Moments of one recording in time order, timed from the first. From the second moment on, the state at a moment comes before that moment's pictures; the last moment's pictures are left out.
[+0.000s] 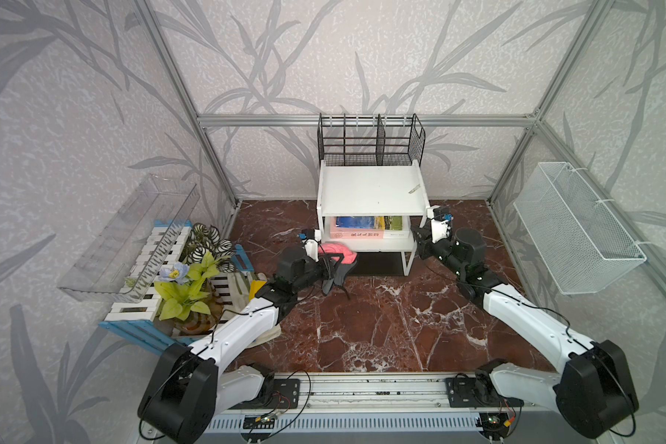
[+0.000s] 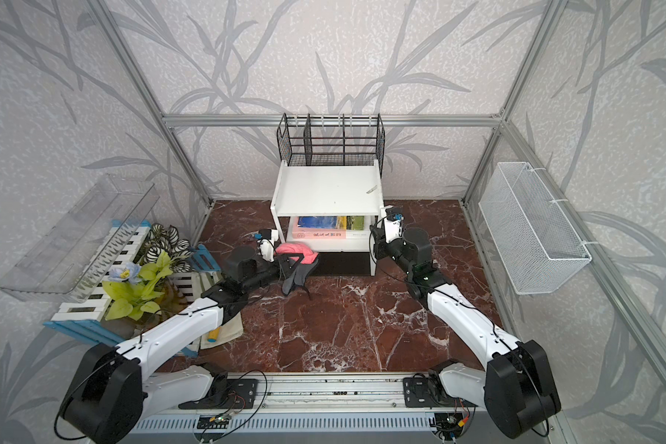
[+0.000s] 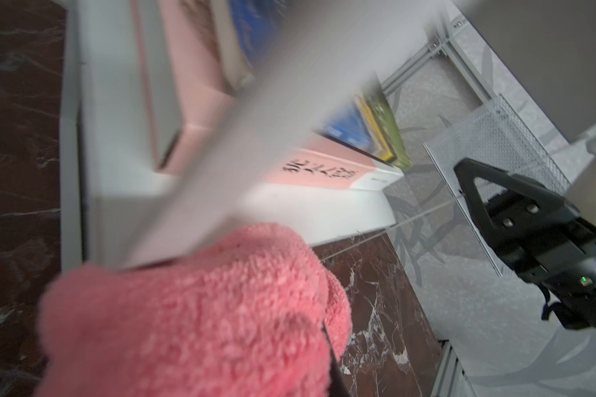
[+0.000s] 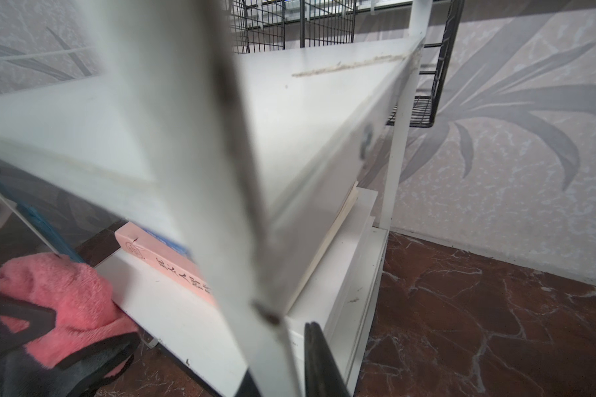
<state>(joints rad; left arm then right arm) -0.47 1.15 0.63 0.22 0.31 -0.63 0.38 1.21 0.78 0.25 -0.16 0.11</state>
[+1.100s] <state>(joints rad) -0.87 1.72 1.14 0.25 -0.13 -0.40 0.38 1.21 0.80 0.22 -0.15 0.10</state>
